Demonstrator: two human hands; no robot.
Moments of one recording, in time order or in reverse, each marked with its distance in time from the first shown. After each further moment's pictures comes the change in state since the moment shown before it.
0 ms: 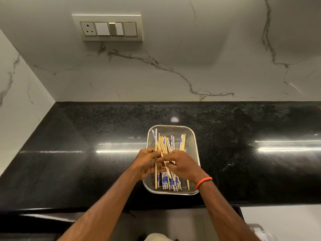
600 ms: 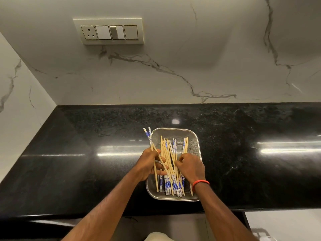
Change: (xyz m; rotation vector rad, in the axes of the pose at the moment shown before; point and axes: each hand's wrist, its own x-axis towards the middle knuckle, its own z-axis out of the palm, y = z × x) left_hand 0.014 0.006 -0.002 0.165 0.048 0.051; right_hand 0.014 0.036 0.031 -0.170 0.278 0.599
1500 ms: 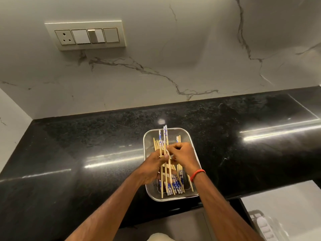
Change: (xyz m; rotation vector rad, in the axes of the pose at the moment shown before) left_hand 0.003 -0.001 0.004 0.023 -0.448 -0.025; right_hand -0.004 -0.041 -0.032 0.842 -0.020 0.171
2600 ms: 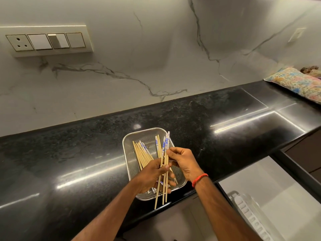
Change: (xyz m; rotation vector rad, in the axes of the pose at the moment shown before) left_hand -0.005 -0.019 0.035 0.181 -0.287 0.009; right_hand -0.040 0.031 -0.043 0.478 0.086 0.089
